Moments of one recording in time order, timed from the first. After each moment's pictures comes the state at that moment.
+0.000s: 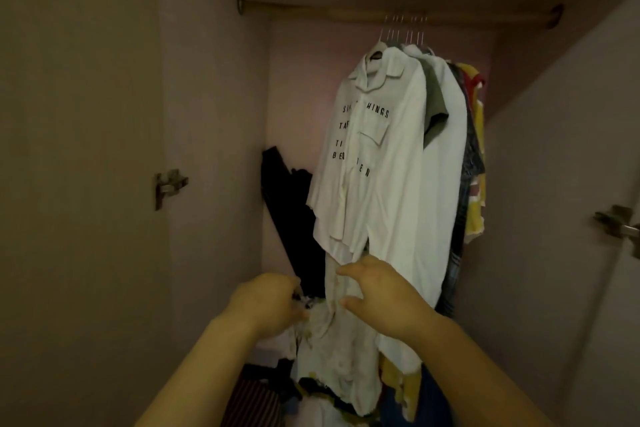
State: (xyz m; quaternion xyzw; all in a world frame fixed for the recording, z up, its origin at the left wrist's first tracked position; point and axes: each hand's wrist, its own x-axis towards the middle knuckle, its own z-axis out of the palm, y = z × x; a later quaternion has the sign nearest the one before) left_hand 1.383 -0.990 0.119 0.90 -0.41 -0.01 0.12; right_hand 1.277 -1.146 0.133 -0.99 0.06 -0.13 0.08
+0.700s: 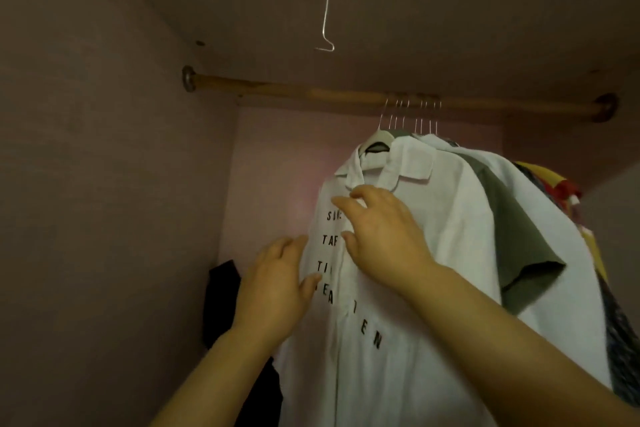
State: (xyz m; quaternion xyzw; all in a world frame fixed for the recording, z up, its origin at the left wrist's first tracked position) left_hand 1.620 -1.198 0.266 0.76 -0.41 0.35 0.37; right_hand 1.513 -1.311 0.343 -0.87 0.06 -0.44 -0.20
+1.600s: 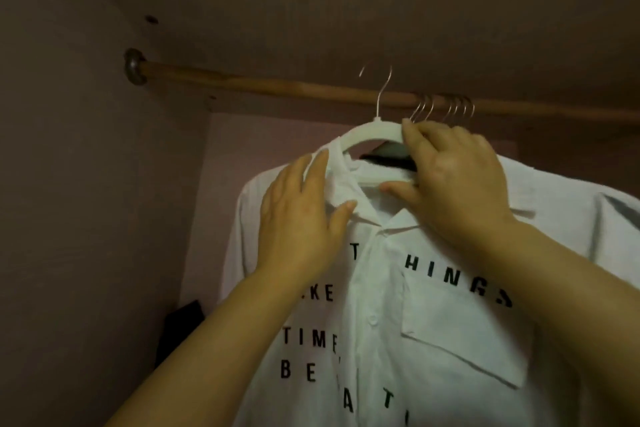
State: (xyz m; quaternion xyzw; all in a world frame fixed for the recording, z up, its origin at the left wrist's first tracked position) left_hand 1.679 -1.281 0.373 0.61 -0.43 0.48 0.46; right_hand 1.544 -1.393 0.432 -0.74 0.12 -0.57 -0.34
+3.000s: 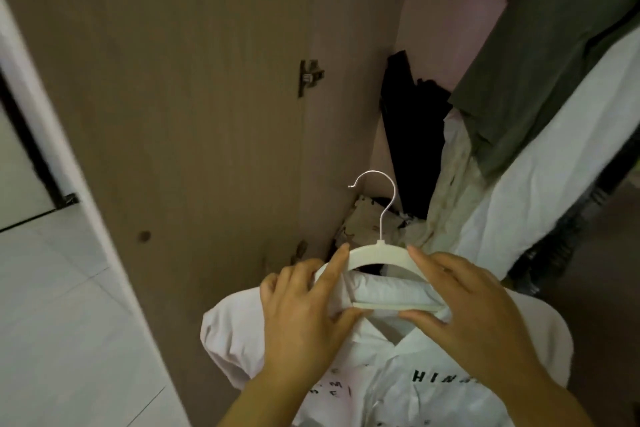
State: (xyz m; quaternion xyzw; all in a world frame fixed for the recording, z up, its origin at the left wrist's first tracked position) left_hand 1.264 -0.867 0.001 0.88 -0.21 0.34 0.24; right_hand 1.216 -1.069 0.040 -0.94 -0.13 -0.32 0.04
